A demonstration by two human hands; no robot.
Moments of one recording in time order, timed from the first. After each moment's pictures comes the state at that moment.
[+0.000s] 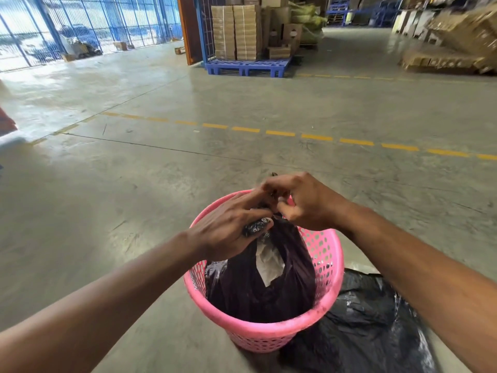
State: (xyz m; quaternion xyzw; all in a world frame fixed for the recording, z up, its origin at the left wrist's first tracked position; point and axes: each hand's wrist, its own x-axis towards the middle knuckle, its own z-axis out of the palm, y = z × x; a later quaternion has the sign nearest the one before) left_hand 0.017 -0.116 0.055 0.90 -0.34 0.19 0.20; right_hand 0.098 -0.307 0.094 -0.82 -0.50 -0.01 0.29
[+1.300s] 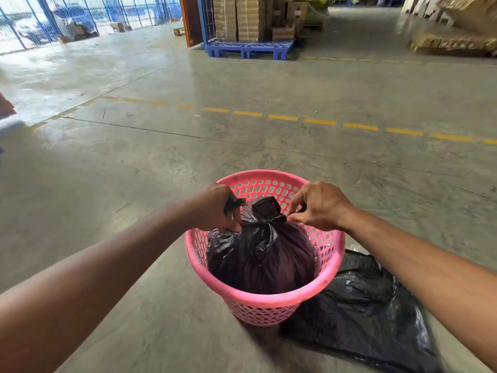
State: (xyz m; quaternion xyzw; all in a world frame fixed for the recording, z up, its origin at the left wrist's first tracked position) left_hand 0.032 -0.073 0.028 0.98 -0.09 -0.04 0.19; right_hand 0.109 -0.333 0.028 -0.94 -0.33 0.01 0.11
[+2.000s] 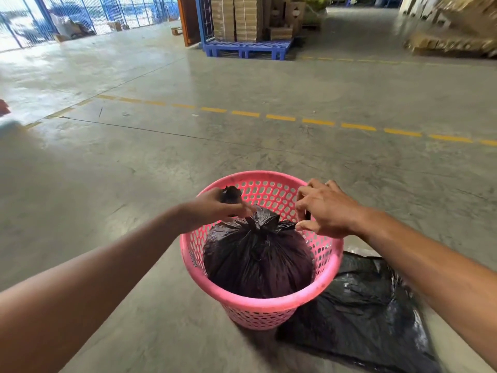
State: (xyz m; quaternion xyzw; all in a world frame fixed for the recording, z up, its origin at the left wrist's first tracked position) left_hand 0.038 -0.076 0.011 0.82 0.00 -0.14 0.56; right_hand 0.108 -0.348 0.037 -0.91 -0.41 0.03 -0.08
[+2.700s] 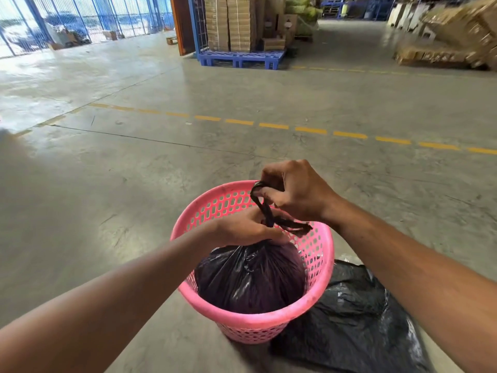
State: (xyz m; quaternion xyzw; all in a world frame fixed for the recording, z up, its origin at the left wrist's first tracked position) left_hand 0.054 -0.159 0.014 0.82 -0.10 -0.18 0.53; right_hand 0.097 -0.307 0.088 -0.85 -0.41 -0.07 0.31
